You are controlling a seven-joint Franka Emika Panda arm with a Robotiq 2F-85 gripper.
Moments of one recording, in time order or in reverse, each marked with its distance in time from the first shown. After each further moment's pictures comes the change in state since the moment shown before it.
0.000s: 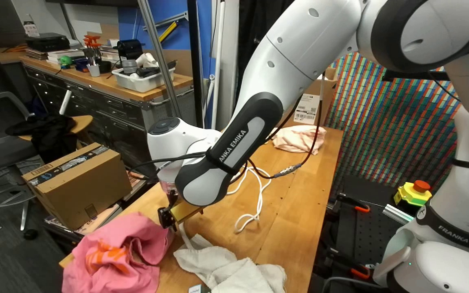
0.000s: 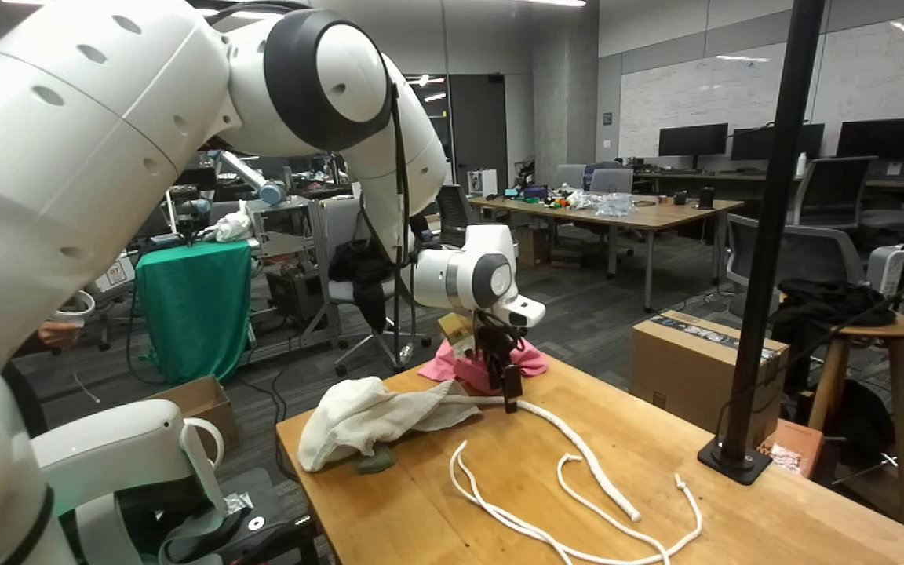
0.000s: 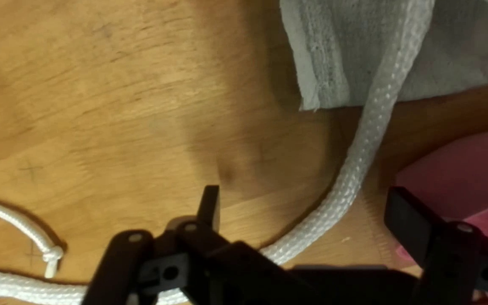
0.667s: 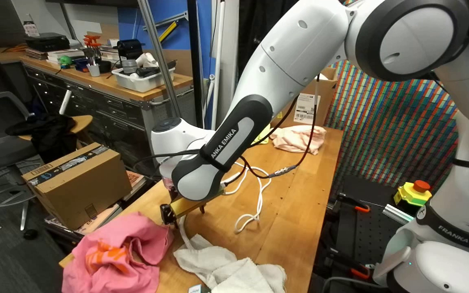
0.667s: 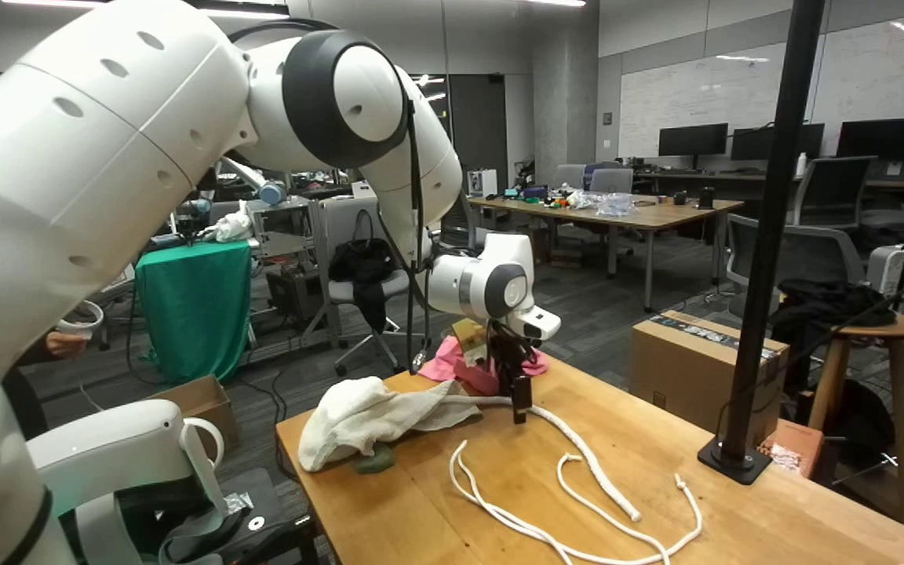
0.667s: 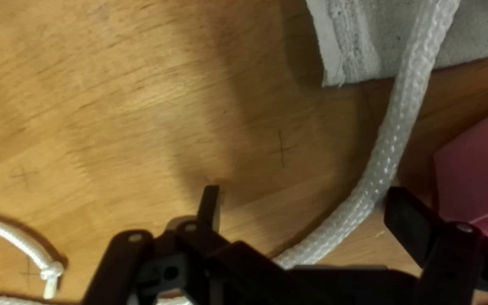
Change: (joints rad) arm -0.035 0.054 0.000 0.057 0.072 -0.023 -0.036
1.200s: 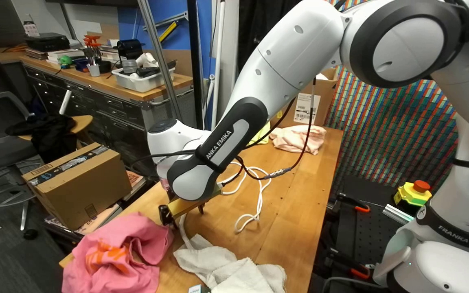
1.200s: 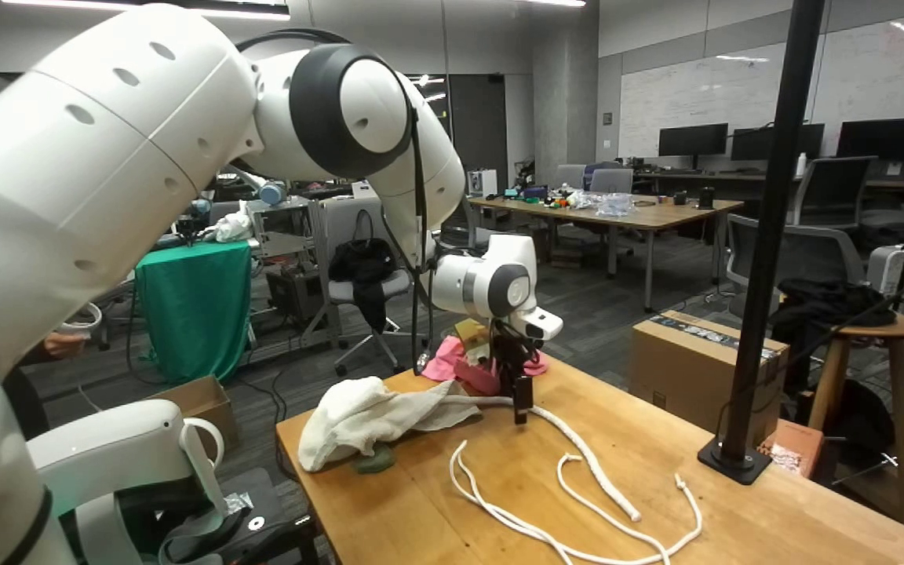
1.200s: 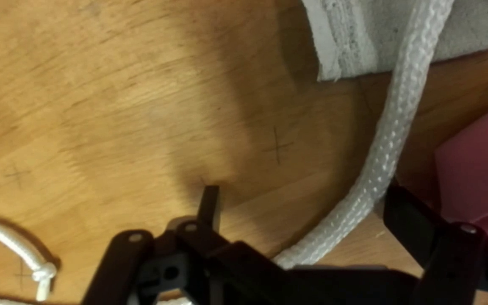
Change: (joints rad) arm 0.000 0.029 0.000 0.051 0.007 -0.046 0.000
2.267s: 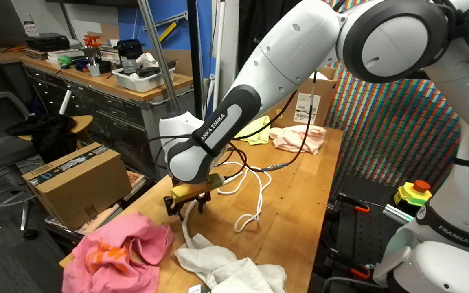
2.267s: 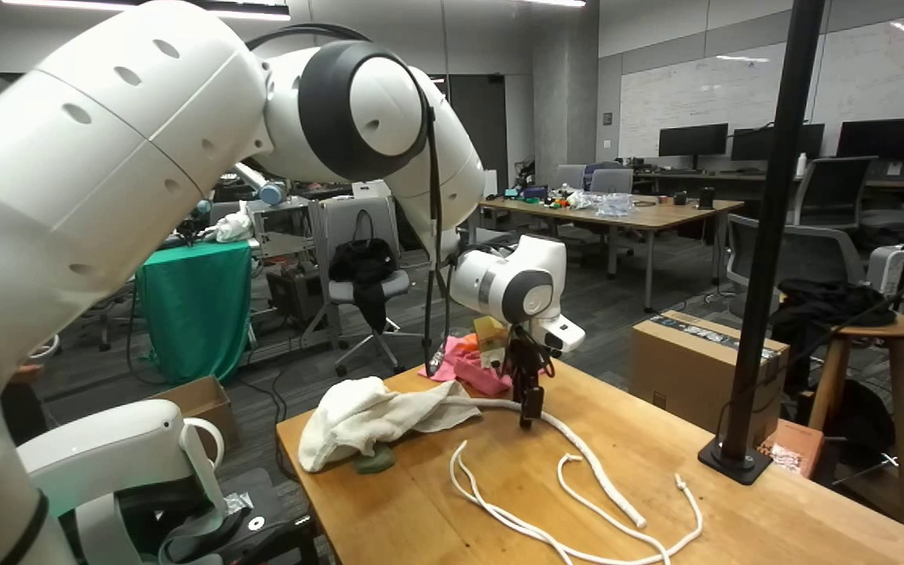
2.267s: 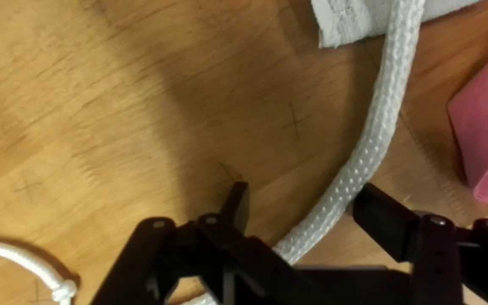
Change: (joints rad) arm -0.077 0.003 0.018 0.010 0.162 -0.017 -0.079
